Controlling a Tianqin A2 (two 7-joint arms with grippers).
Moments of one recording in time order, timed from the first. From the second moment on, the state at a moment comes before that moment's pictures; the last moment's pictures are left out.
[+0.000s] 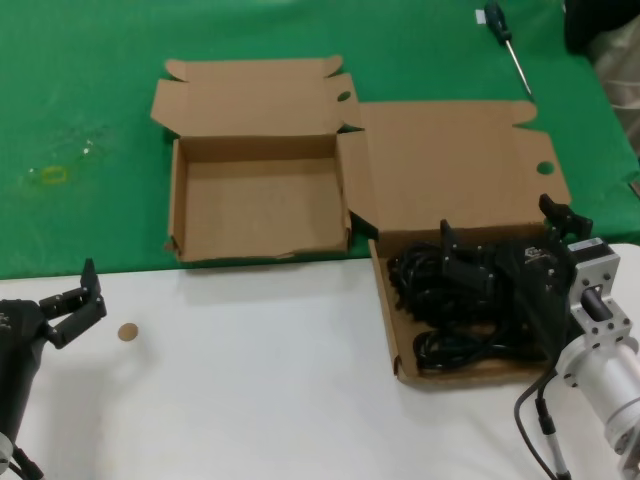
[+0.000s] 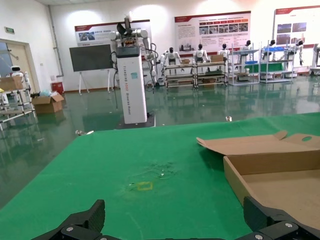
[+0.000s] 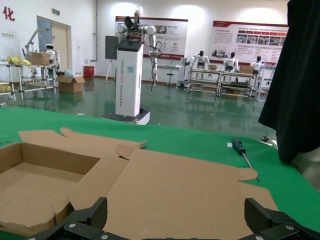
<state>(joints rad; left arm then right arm) 0.00 -0.30 1.60 -1.60 -1.80 0.00 0.00 0.04 0.30 -1.62 1.57 1.78 -0.02 -0.01</state>
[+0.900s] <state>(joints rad) 0.00 -0.30 1.60 -1.60 -1.80 0.00 0.00 0.04 0.30 -1.62 1.57 1.78 -0.02 -0.01</state>
